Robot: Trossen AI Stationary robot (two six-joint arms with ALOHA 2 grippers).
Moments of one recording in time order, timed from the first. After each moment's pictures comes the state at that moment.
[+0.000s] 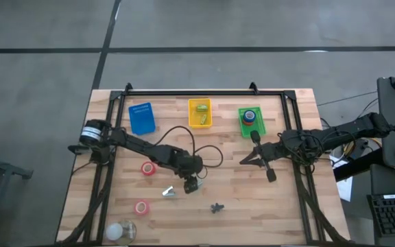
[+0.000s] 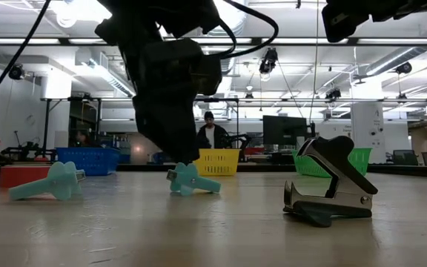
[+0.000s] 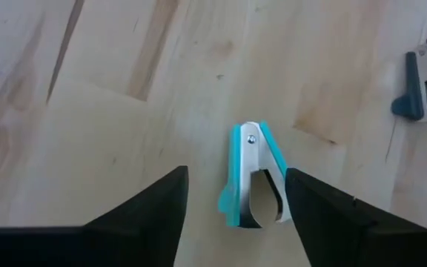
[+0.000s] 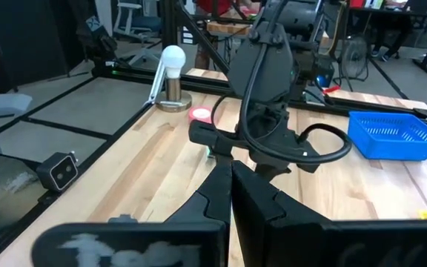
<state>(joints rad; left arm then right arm) -0.18 1.82 1.17 -0.38 0.06 -0.53 0.21 0.84 0.51 0.11 -0.08 -0.02</state>
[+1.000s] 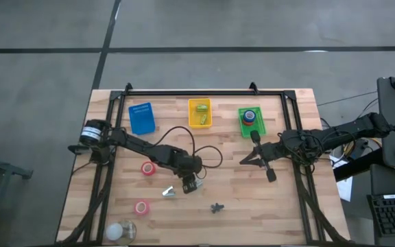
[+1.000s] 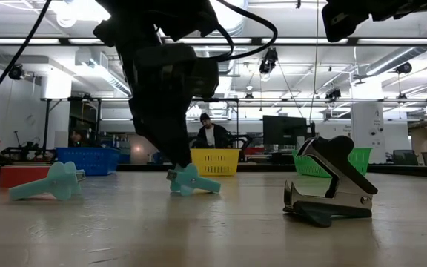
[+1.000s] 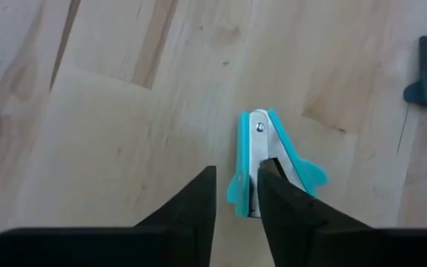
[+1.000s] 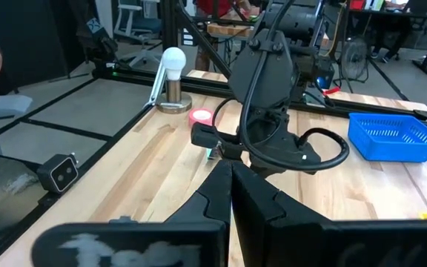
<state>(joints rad) -0.18 1.82 1.16 -0.39 0.06 -0.51 0.21 0.84 0.51 0.12 -0.08 -0.02</state>
